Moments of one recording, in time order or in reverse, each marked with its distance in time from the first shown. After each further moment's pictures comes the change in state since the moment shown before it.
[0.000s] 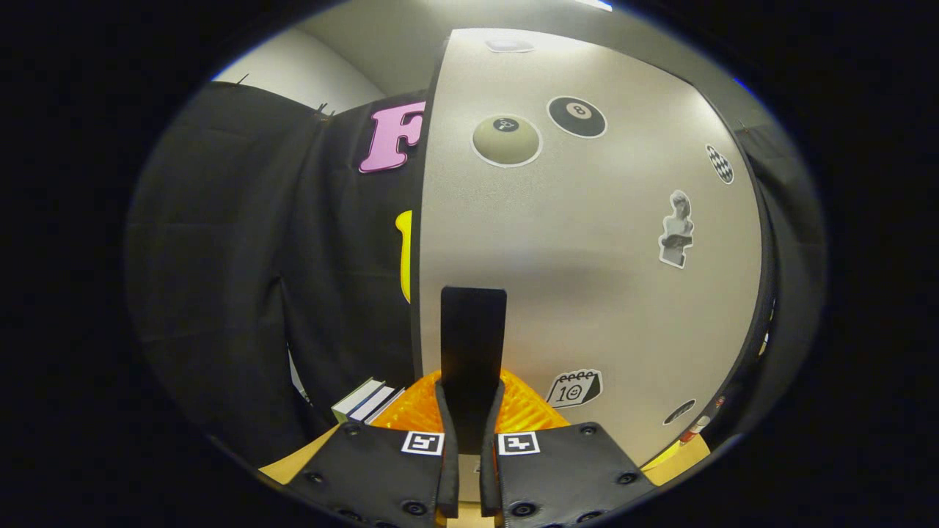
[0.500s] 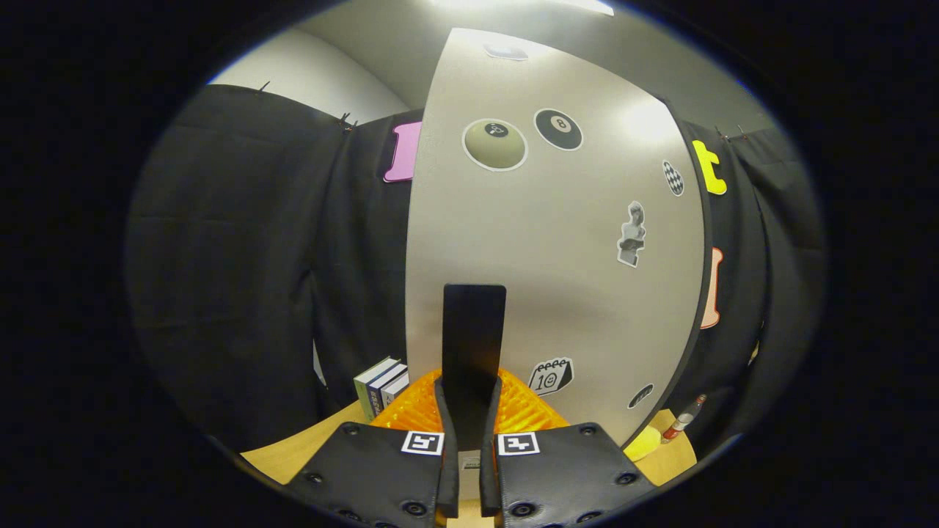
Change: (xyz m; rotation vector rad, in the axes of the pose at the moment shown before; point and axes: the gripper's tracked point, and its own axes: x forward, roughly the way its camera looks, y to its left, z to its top) arm -0.122 -0.031 -0.010 -0.026 -0.008 0.078
